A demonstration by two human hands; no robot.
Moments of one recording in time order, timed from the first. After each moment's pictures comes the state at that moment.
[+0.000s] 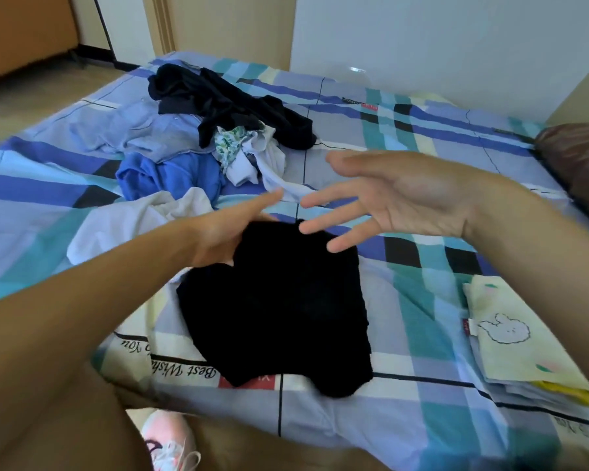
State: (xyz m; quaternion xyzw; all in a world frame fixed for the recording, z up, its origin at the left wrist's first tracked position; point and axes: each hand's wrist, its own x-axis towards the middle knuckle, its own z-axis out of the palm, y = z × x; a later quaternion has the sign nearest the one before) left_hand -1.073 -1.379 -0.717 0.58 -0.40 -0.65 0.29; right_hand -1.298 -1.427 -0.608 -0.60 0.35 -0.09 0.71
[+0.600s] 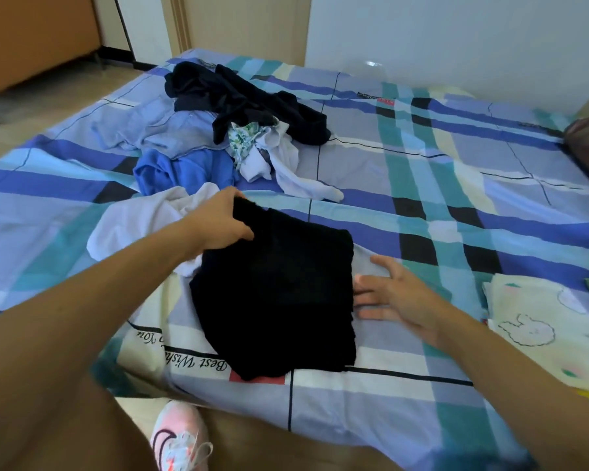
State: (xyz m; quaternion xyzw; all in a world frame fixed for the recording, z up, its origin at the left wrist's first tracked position) left_hand -1.036 -1.385 -0.745 0.76 -0.52 -0.30 0.25; right_hand -1.340 -1.402 -0.765 -0.49 0.55 -0.19 0.64
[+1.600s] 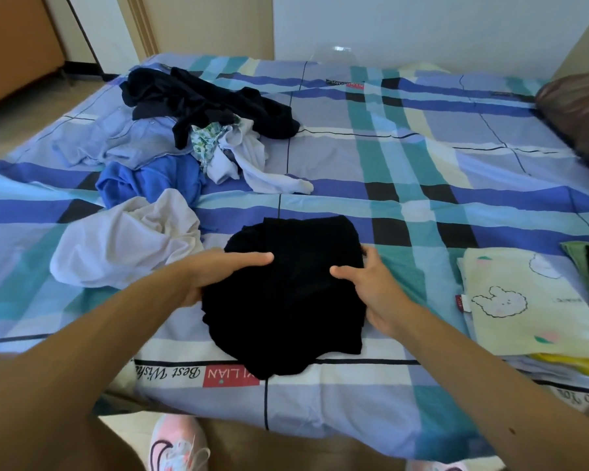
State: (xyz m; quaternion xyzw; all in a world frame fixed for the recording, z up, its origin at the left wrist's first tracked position) left_hand -1.088 -1.363 -0.764 0.71 -0.35 -0.58 0.20; right_hand -1.345 -1.412 -0.806 -0.43 0.54 -0.32 0.65
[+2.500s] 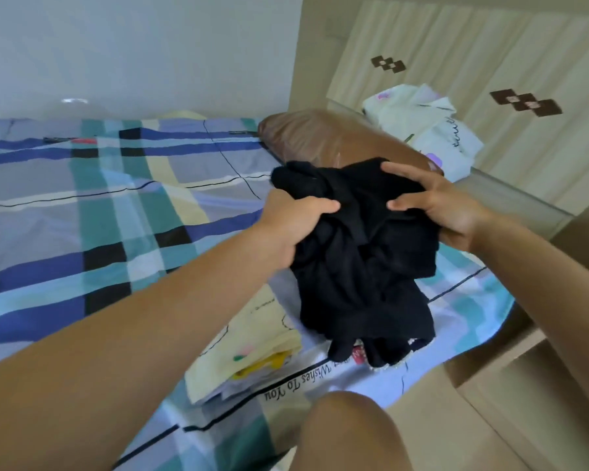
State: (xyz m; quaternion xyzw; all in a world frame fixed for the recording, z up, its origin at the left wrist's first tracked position) left_hand -1.573 -1.471 -0.645 0.42 -0.49 -0.68 0.36; right_hand -1.796 -1.404 -0.605 -0.49 0.65 -0.45 0.38
